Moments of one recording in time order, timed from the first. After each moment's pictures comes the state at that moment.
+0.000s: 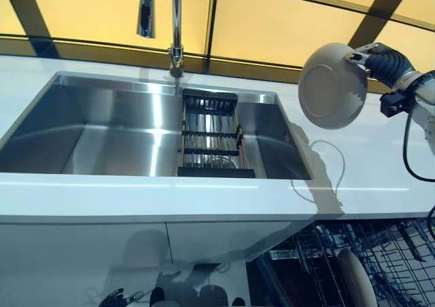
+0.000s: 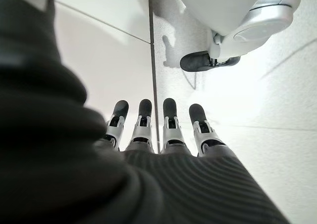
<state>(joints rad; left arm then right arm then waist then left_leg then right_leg) 0.15 0.41 -0.10 1.09 -0.21 -0.07 -0.07 -0.92 -1.13 0.35 0.53 0.57 0.14 0.30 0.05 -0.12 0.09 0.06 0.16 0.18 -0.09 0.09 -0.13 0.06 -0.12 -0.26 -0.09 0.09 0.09</state>
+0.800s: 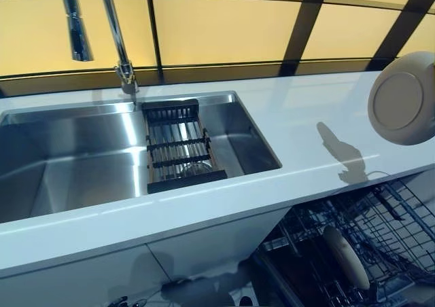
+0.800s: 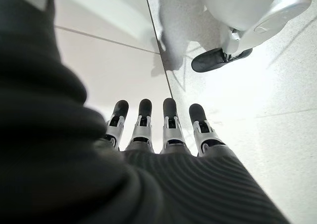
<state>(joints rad) 0.14 0.39 -0.11 1.14 -0.21 -0.09 -0.10 -0.62 -1.32 0.07 0.60 0.60 0.13 0.34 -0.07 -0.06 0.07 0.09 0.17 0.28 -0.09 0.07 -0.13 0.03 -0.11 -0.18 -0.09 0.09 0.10</state>
